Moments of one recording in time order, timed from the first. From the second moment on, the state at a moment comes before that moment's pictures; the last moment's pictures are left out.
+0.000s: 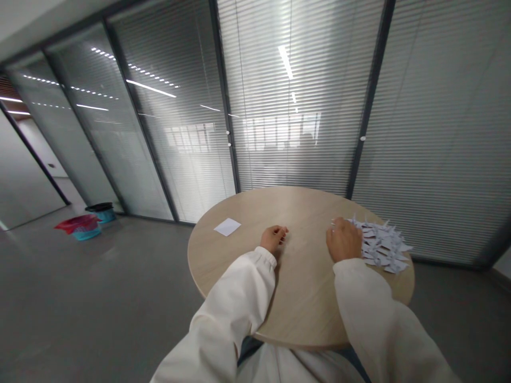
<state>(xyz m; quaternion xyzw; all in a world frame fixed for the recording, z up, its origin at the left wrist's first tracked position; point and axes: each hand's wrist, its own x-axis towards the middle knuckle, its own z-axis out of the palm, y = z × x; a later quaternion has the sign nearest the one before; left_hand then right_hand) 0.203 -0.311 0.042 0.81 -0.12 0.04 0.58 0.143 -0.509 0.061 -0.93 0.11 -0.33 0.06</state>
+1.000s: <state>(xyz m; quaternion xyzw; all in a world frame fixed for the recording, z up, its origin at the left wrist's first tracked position) 0.191 -0.293 0.035 0.99 -0.10 -0.02 0.11 0.160 -0.466 0.020 -0.99 -0.09 -0.02 0.04</state>
